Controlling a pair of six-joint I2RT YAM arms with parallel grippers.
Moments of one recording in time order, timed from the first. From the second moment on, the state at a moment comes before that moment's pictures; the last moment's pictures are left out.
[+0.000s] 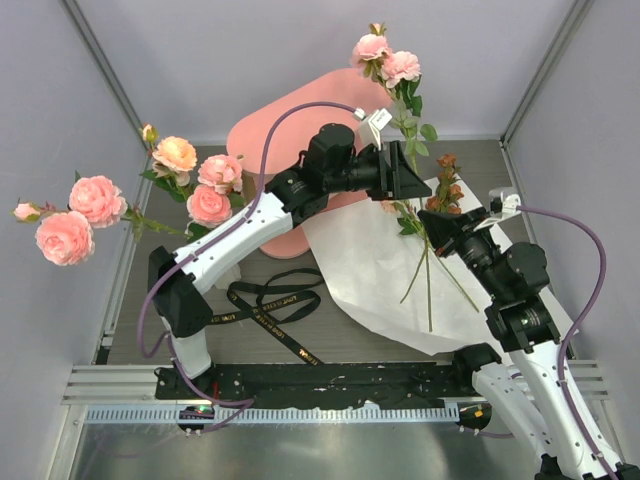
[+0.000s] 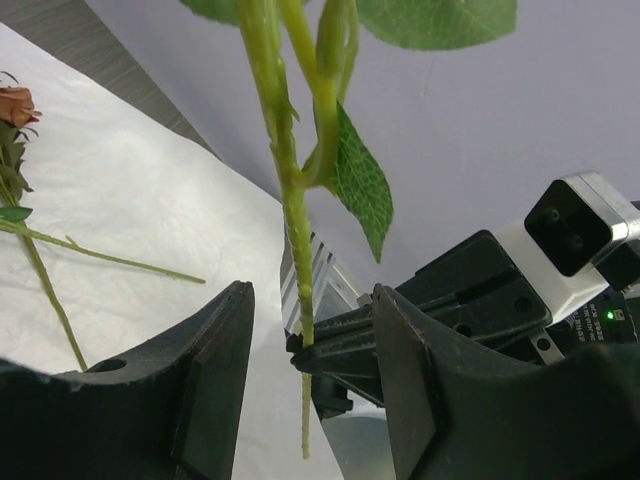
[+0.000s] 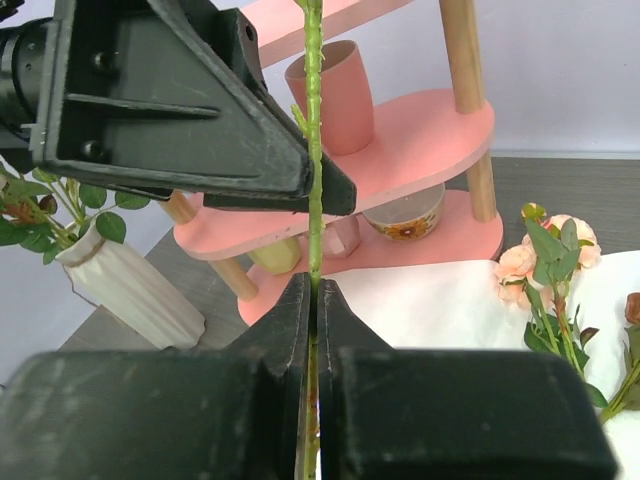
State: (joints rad) left arm -0.85 1.80 1.83 -0.18 0.47 -0.82; right arm 0.27 0.55 0.70 -0.04 -0.23 0.39
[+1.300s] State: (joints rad) left arm -0.95 1.11 1.83 -0.51 -0.22 -0.14; right arm 0.27 0.45 0.66 -0.15 0.11 0.41
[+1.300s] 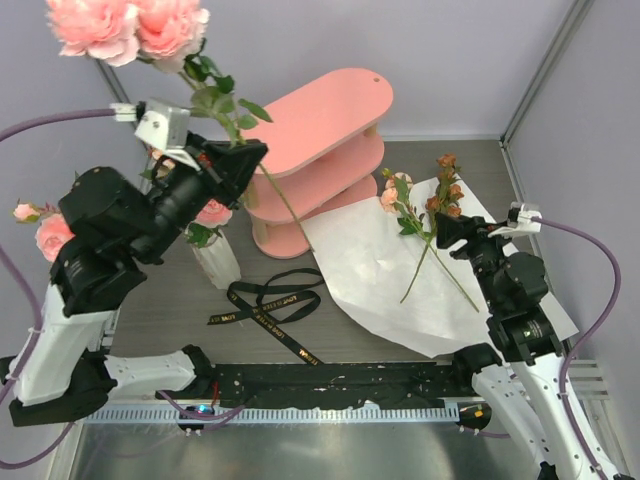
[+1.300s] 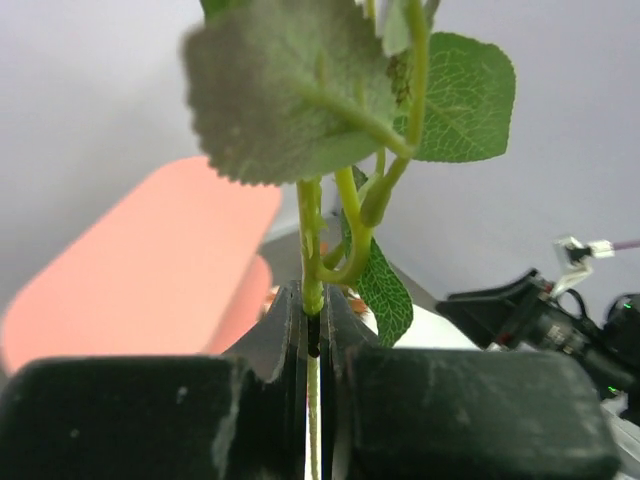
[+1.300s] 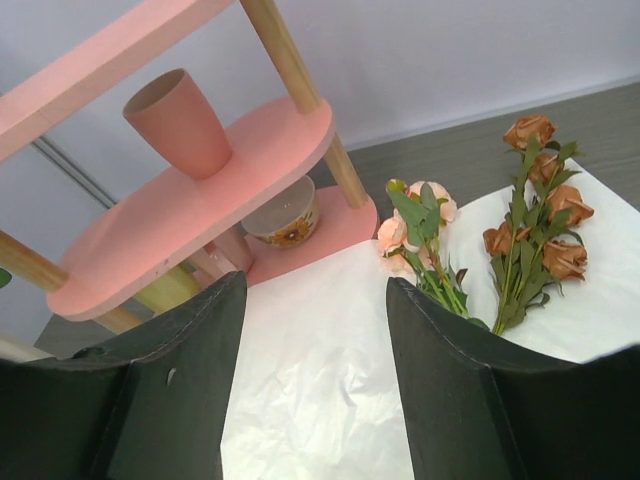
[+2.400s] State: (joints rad) left arm -0.95 0.96 1.92 -0.68 -0.78 0.28; right arm 0.27 0.53 0.64 -0.14 0.11 0.45
